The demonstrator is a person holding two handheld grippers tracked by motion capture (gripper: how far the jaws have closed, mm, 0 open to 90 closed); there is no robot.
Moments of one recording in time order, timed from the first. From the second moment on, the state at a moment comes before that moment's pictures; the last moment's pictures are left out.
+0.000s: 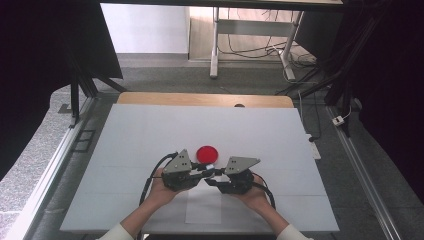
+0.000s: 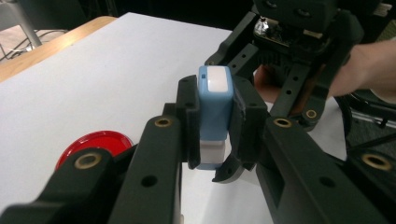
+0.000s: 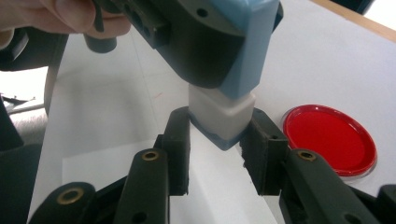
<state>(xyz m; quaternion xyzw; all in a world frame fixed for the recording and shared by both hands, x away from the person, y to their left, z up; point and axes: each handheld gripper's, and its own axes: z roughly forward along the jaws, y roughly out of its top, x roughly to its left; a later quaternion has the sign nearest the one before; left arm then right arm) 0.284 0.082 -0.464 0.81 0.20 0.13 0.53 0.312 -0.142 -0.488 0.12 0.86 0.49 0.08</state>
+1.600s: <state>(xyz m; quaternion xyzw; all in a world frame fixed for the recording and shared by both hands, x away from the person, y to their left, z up) 0.281 0.081 -0.469 0.78 0.26 0.15 0.55 0.292 -0.127 -0.493 0.21 0.83 0.48 0.20</state>
